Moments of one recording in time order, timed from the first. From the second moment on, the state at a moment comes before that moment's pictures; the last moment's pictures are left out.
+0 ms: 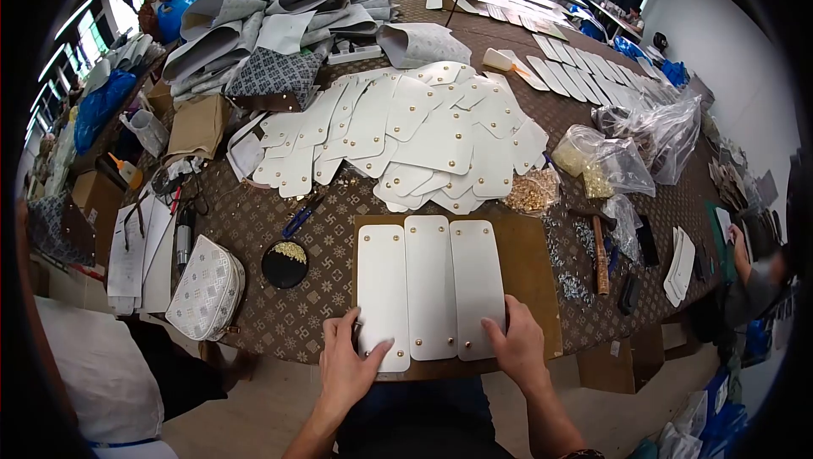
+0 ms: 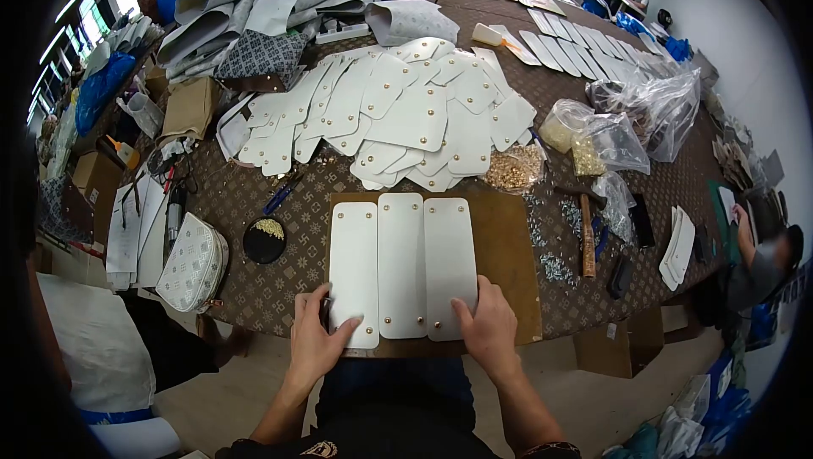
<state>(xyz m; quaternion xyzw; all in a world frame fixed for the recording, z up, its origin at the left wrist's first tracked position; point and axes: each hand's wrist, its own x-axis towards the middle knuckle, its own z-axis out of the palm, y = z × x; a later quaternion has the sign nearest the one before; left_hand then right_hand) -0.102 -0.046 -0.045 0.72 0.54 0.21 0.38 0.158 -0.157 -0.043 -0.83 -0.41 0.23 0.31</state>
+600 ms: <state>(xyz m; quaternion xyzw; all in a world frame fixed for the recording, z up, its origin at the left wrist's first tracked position) -0.105 -0.041 -0.054 0.75 0.43 0.26 0.43 0.217 -0.018 -0.003 -0.75 -0.58 0.02 0.34</state>
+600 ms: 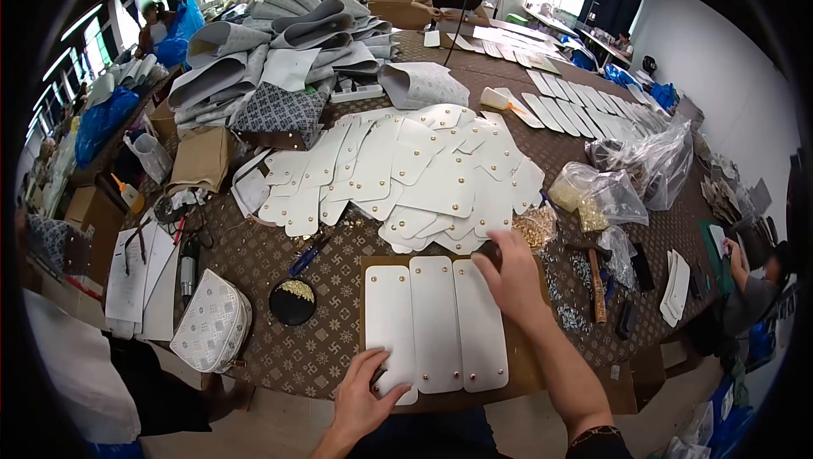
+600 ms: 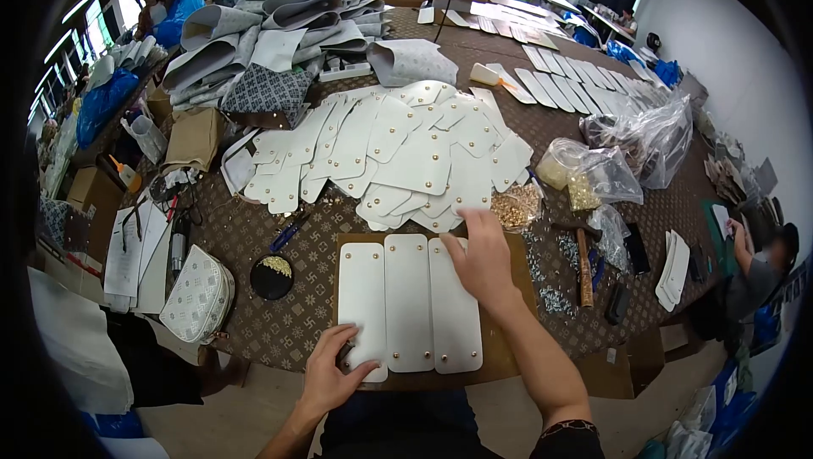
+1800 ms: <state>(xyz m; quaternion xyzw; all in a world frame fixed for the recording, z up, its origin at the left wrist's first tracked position) -0.100 -0.039 -0.060 0.75 0.43 0.29 0.41 0.234 -0.205 -0.043 -0.83 -0.30 0.27 0.38</state>
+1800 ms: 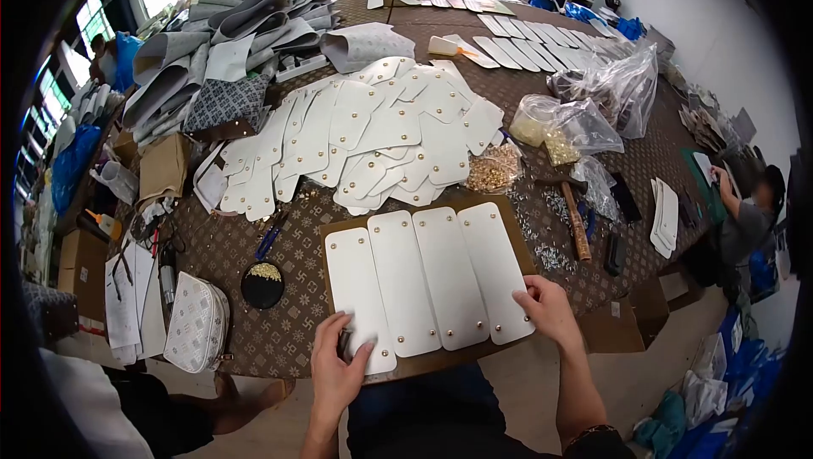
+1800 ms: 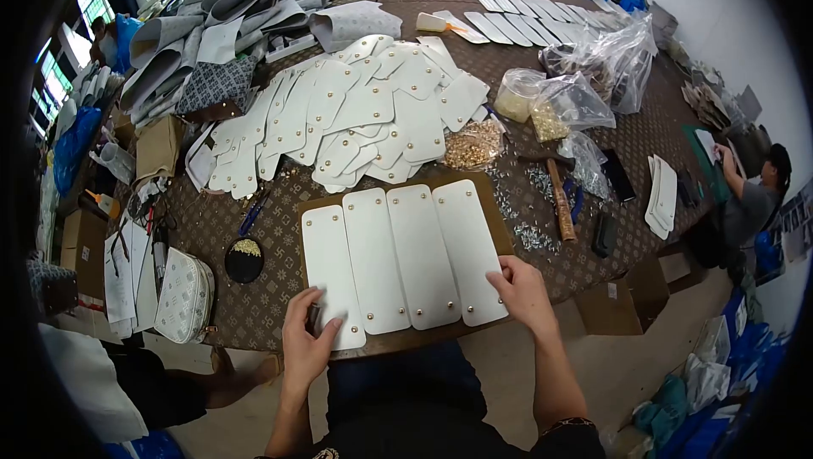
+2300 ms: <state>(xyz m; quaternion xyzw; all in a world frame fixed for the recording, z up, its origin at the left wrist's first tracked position) -0.098 -0.041 -0.058 0.76 0.44 0.28 0.40 0.224 -0.206 -0.063 -0.87 -0.32 0.10 0.37</state>
